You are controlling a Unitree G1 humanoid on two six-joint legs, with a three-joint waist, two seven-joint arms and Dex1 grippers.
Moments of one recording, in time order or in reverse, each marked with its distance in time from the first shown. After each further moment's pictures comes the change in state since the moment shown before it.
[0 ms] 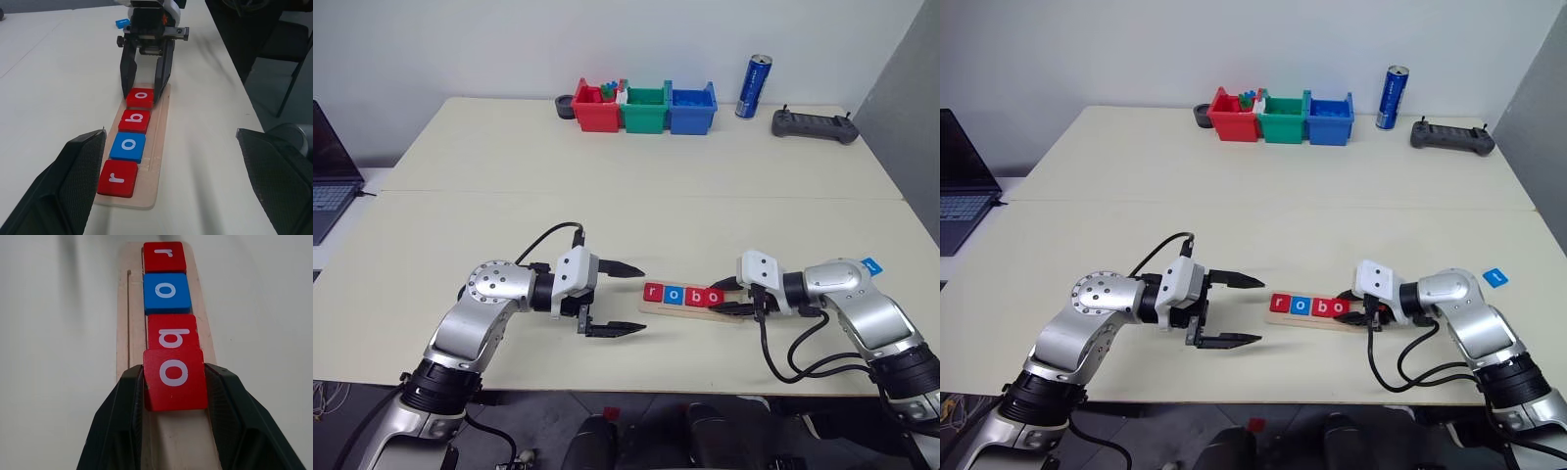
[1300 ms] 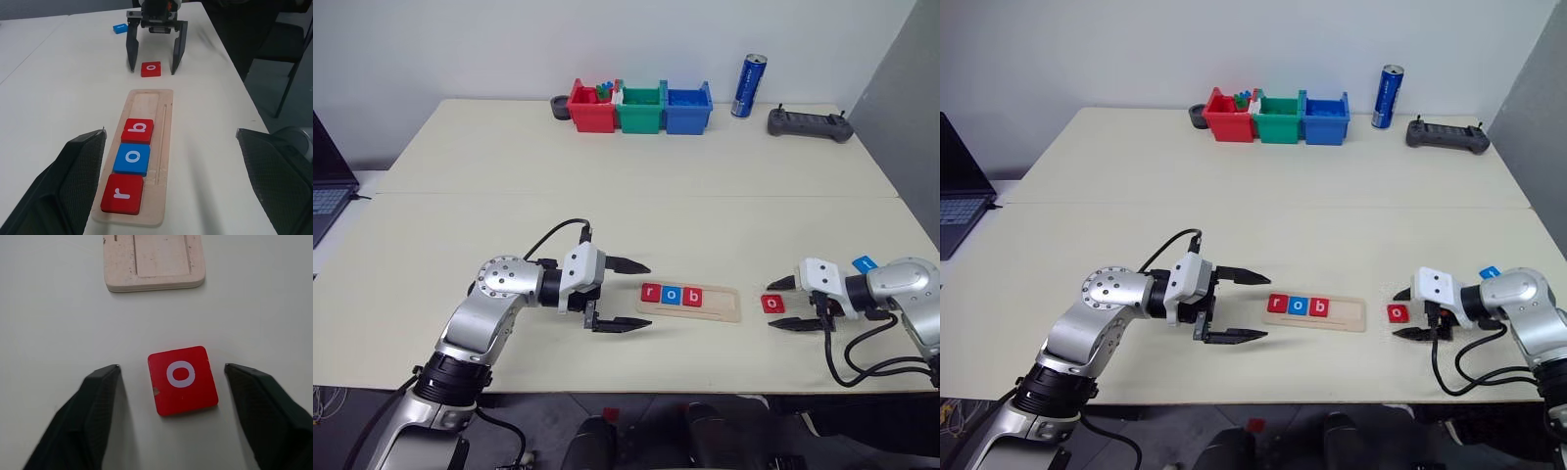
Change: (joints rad) left arm -0.041 -0.039 -0.015 0.038 0.025 -0.005 -0.016; right arm 0.047 -0.204 -0.091 0.256 -0.012 -0.270 0.150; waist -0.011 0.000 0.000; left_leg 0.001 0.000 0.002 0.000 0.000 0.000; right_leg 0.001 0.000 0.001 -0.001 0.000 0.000
